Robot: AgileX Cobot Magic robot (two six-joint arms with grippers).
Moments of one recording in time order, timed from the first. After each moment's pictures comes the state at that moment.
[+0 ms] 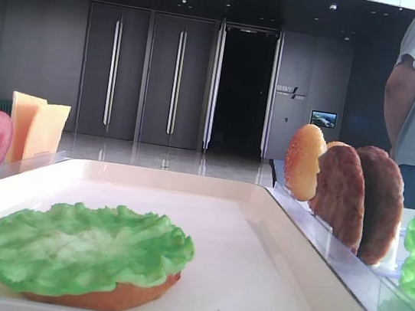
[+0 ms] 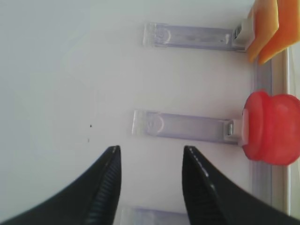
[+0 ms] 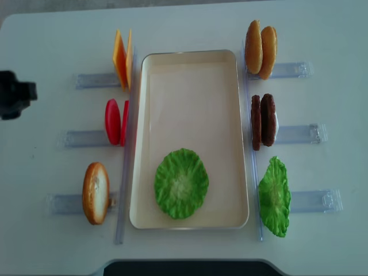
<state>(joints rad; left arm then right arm) -0.08 1.09 -0.89 0.25 0.85 -0.30 -0.03 -0.01 -0.51 0.00 1.13 0.00</state>
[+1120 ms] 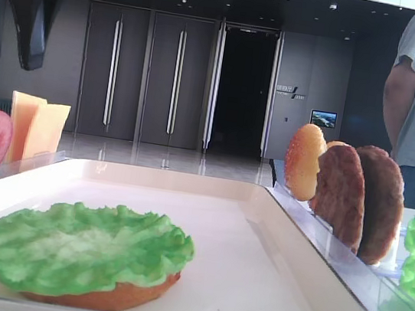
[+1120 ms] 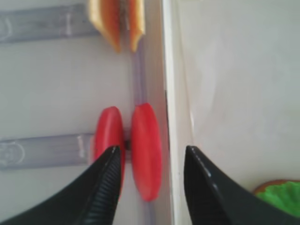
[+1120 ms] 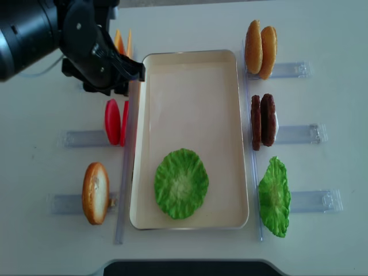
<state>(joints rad) -0.48 1.62 -1.17 0.26 0.86 -0.54 -0.03 -0.01 -0.51 0.00 1.13 0.00</state>
